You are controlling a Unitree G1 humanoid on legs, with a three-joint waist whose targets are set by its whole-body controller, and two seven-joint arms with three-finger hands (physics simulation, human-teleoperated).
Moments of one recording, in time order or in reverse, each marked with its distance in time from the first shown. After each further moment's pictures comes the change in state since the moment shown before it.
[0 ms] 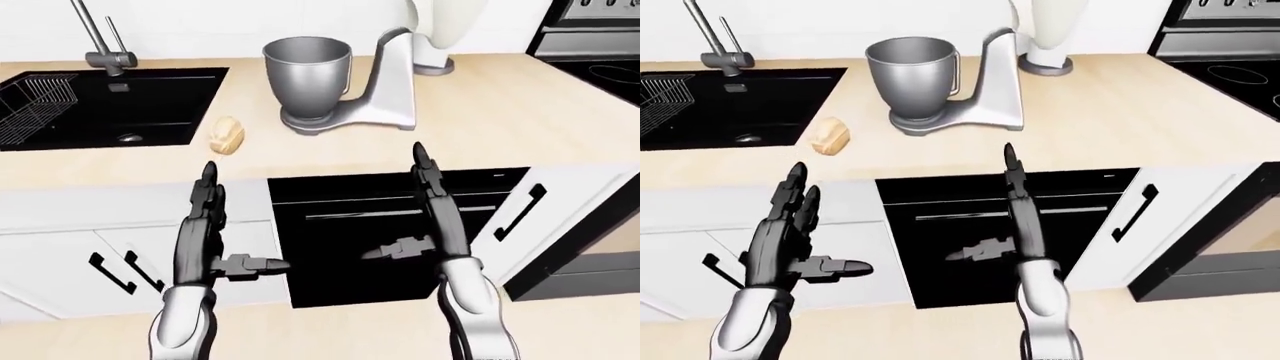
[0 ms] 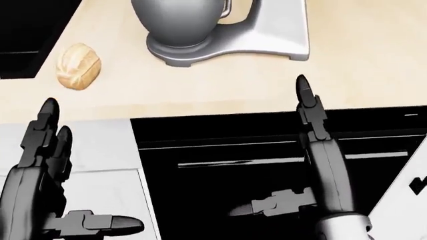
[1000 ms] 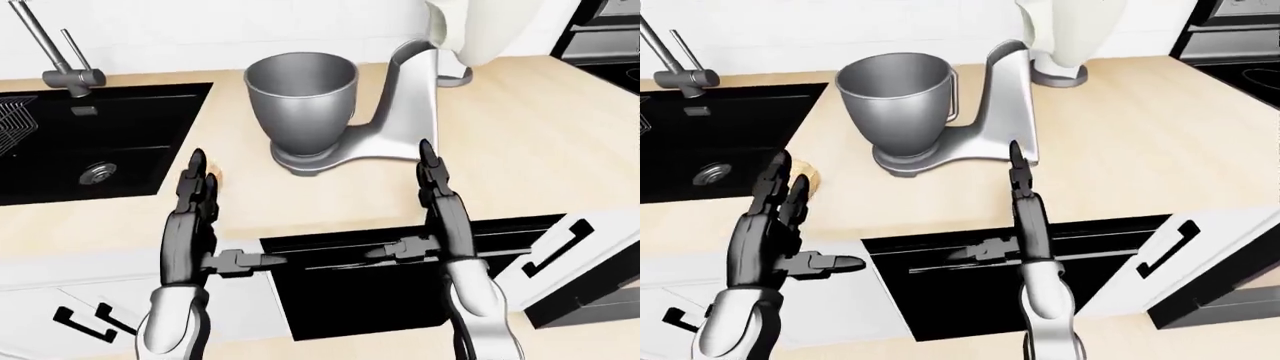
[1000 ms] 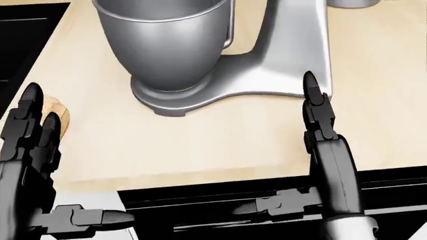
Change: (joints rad) left arm -0.010 0.000 0.019 -0.096 -0.028 0.031 0.008; right arm 0.009 -0.002 -0.012 -0.024 0.006 -0.009 -0.008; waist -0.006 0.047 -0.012
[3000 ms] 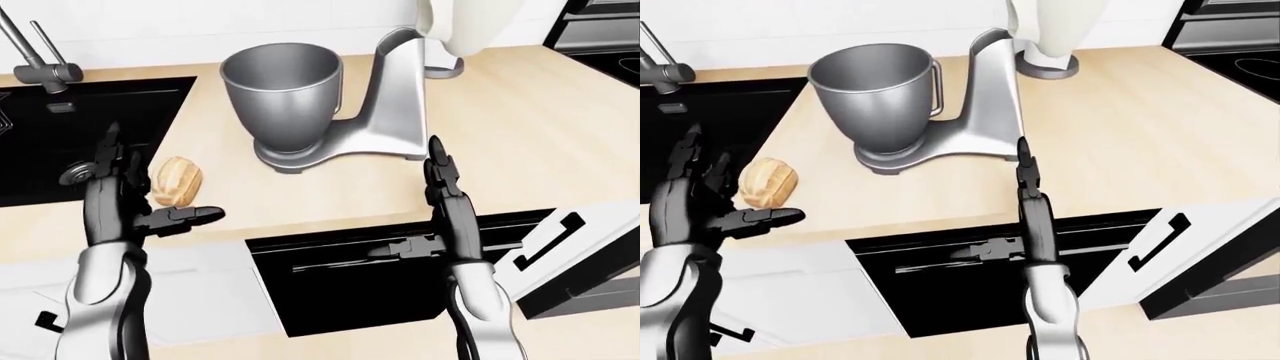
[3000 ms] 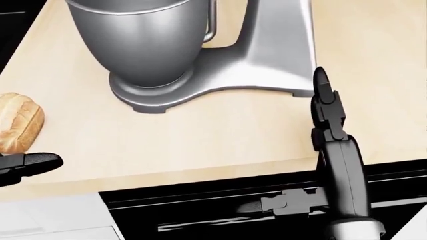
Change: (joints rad) left arm -0.246 0.230 0.273 0.199 -0.163 0.101 0.063; right arm 0.018 -0.003 -0.014 -0.004 0.017 -0.064 -0.028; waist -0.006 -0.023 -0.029
